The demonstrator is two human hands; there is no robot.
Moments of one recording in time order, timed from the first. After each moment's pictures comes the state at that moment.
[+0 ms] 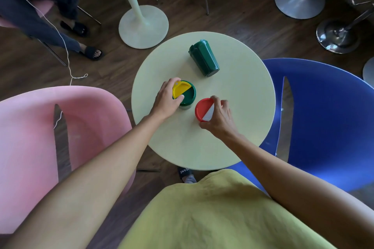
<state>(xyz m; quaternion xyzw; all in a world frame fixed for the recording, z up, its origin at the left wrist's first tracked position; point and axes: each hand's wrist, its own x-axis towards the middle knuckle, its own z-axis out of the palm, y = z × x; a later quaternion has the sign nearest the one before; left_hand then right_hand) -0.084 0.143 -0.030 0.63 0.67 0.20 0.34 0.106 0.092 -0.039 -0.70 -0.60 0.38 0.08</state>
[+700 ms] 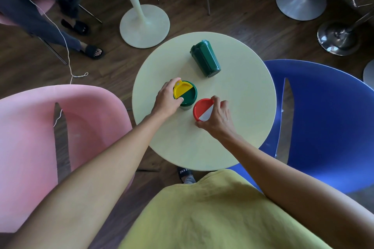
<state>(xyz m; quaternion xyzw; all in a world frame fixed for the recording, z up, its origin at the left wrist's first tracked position) -0.086 0.147 -0.032 0.62 0.68 0.18 0.34 0.095 0.093 -0.038 -0.71 -0.60 0.36 0.08</state>
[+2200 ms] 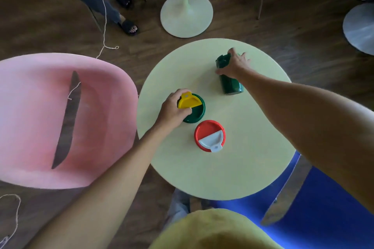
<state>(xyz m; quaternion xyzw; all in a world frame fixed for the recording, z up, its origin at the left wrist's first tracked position) -0.060 0.156 -0.041 0.42 0.77 0.25 0.41 0.084 0.367 -0.077 -0.65 -0.69 0.30 -0.09</state>
